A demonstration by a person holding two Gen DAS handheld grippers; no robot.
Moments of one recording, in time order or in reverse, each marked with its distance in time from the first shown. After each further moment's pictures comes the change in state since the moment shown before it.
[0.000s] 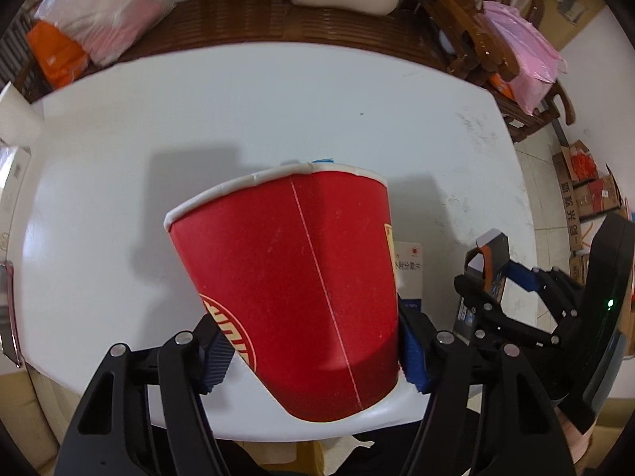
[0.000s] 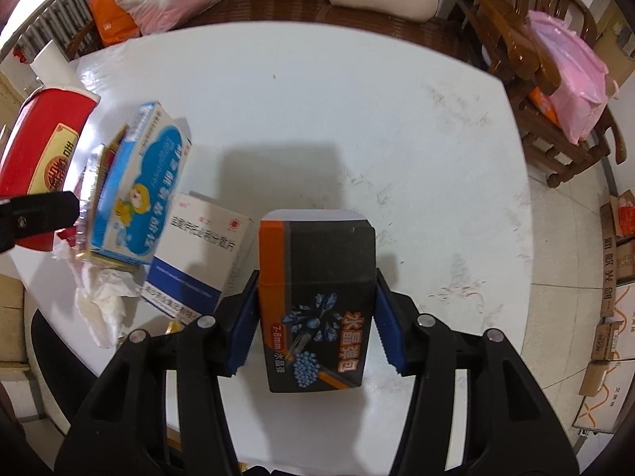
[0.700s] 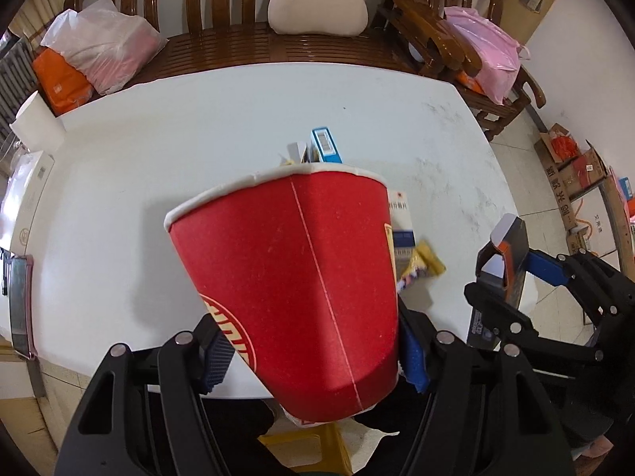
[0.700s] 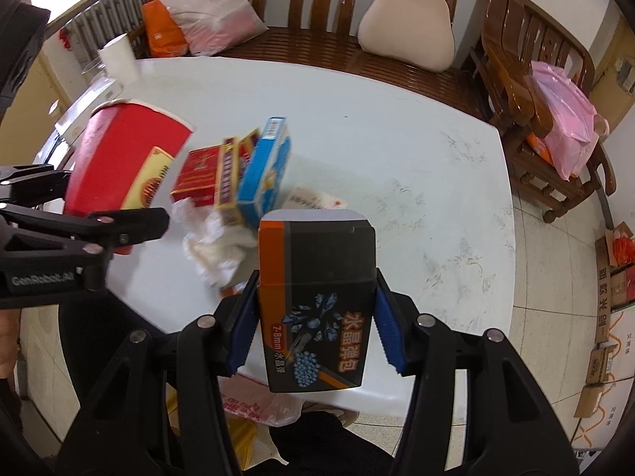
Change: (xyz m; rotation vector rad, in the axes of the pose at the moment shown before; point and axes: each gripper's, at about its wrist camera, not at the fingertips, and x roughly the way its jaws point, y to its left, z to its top) left arm -0.045 0.007 -0.084 0.099 -0.117 -0.015; right arm -0.099 0.062 -0.062 -0.104 -0.140 0.018
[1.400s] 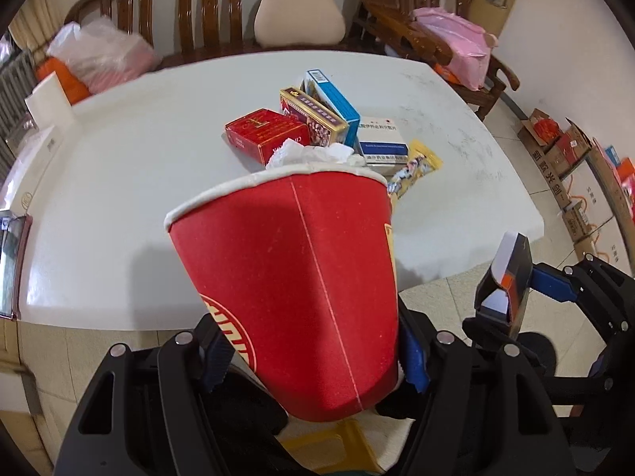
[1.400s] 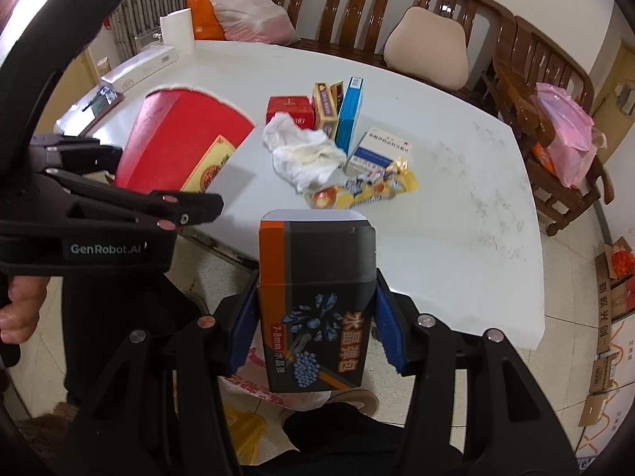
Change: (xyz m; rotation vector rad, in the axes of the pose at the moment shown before) left arm 0.002 0.014 -0.129 0.089 -0.133 -0.007; right arm -0.012 0.077 -0.115 -0.050 -0.105 0.000
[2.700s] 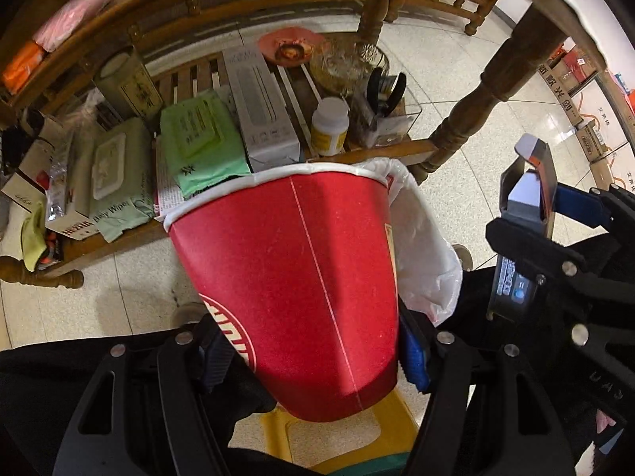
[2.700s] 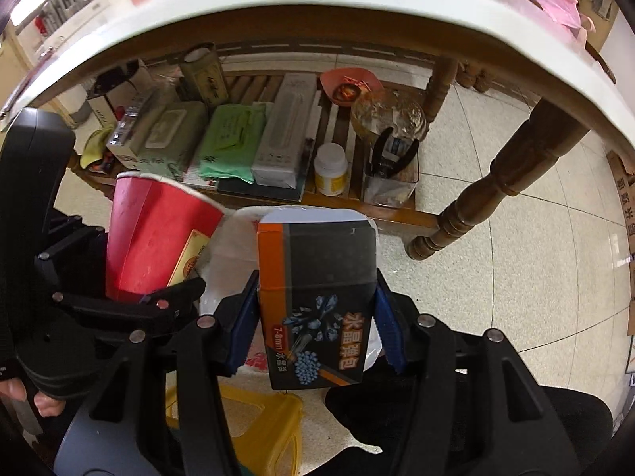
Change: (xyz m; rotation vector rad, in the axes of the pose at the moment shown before) left arm 0.187 -0.008 -0.136 0.097 0.286 -0.009; right arm 0.153 -0.007 -0.111 0.247 0.196 -0.015
